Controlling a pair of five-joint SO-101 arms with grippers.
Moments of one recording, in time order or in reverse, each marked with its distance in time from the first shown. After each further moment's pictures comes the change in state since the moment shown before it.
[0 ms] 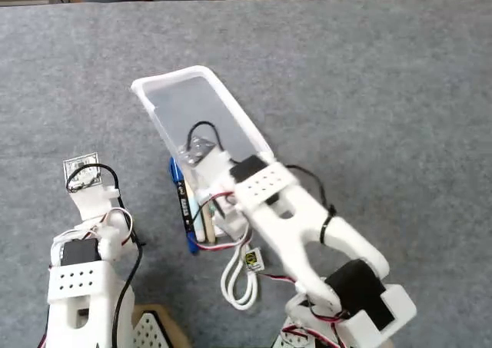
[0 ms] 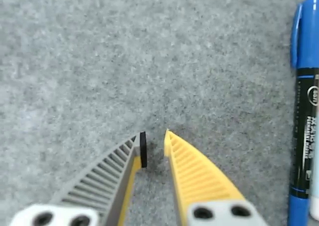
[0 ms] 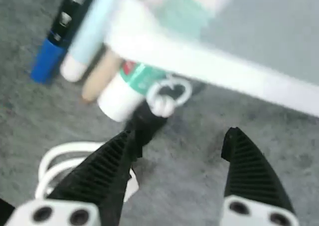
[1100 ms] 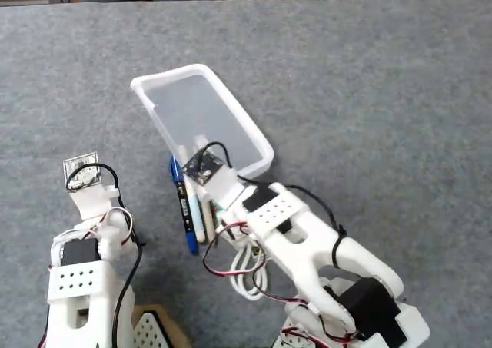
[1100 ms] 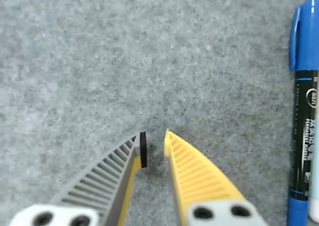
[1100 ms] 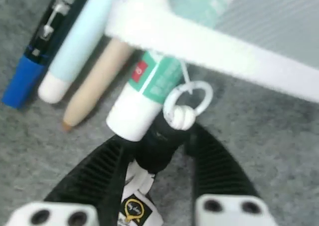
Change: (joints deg) left arm 0.0 0.0 0.0 -0.4 0.0; right arm 0.9 -7.3 18.6 -20.0 -0.5
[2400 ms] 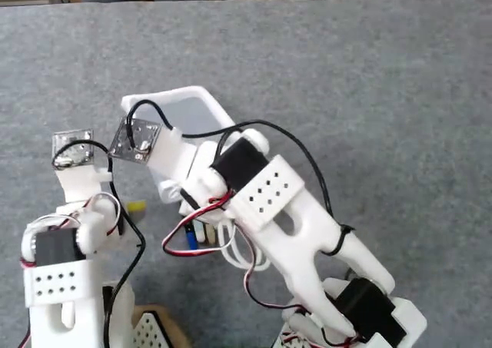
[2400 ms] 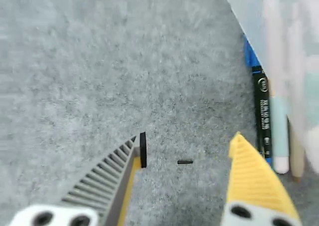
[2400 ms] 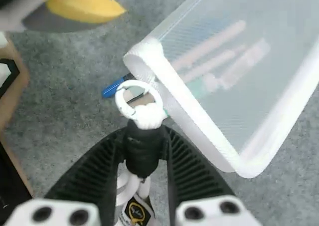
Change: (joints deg) left arm 0.0 0.0 -27.0 26.2 -8.0; right arm -10.2 0.1 -53.9 46.2 12.3
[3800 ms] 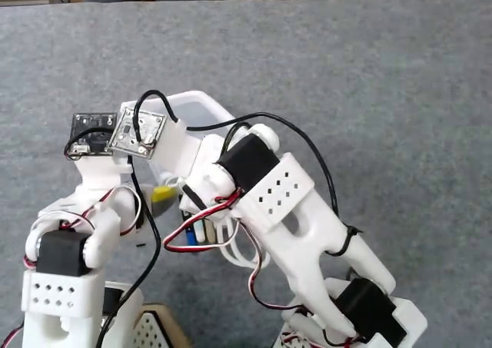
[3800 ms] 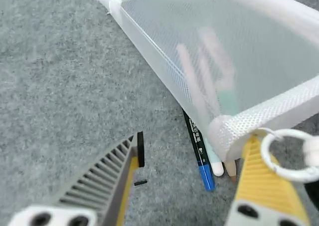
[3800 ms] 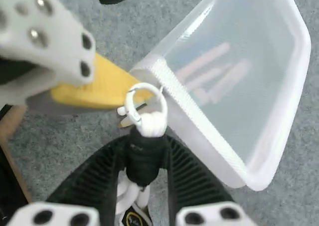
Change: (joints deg) left arm 14.5 0.1 -9.5 -0.8 5.3; right arm 0.2 0.0 -4.8 2.9 -0.2
